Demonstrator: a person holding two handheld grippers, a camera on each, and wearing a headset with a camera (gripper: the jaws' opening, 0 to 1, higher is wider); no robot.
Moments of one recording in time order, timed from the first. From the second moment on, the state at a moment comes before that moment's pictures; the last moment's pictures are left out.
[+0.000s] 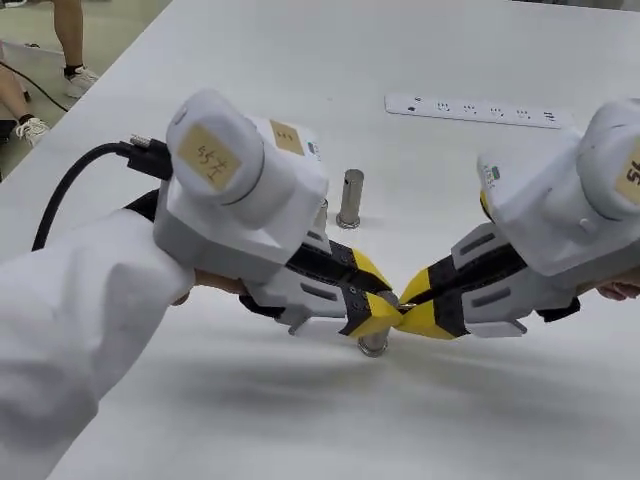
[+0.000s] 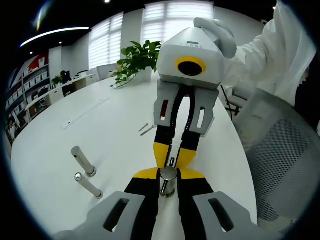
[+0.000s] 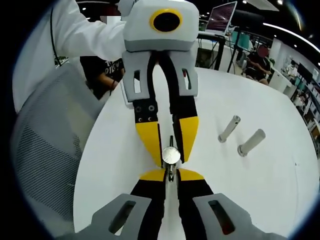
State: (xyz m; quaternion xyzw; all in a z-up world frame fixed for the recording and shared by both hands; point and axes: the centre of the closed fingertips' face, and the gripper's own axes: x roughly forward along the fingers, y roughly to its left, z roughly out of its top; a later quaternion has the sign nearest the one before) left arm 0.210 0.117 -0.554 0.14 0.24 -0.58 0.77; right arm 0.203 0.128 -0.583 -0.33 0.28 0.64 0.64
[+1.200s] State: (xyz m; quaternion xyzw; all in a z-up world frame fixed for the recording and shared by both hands) left arm 0.173 0.159 -0.548 0.06 0.22 -0.52 0.82; right arm 0.201 0.141 -0.577 -0.22 0.29 0.63 0.69
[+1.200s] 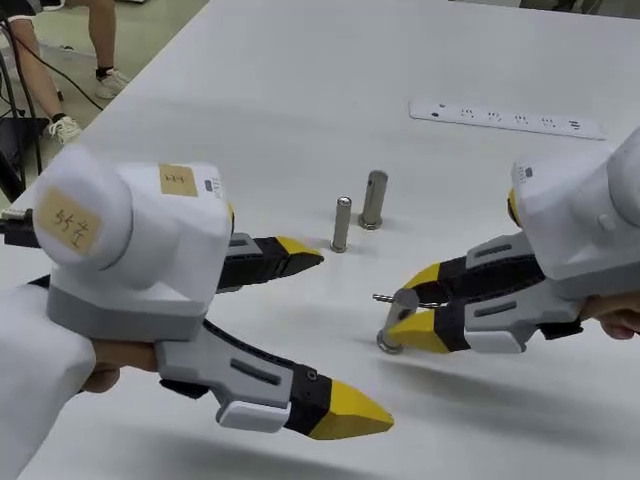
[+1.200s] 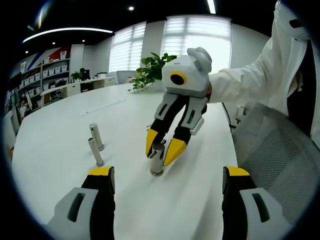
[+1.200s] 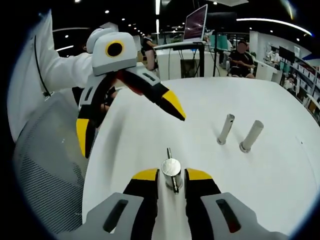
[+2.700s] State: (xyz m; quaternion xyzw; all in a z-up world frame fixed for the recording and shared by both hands) left arm 0.172 0.152 -0.551 0.04 0.23 -0.51 0.83; right arm 0.227 0.130 -0.578 -0.21 0.29 0.62 0.70
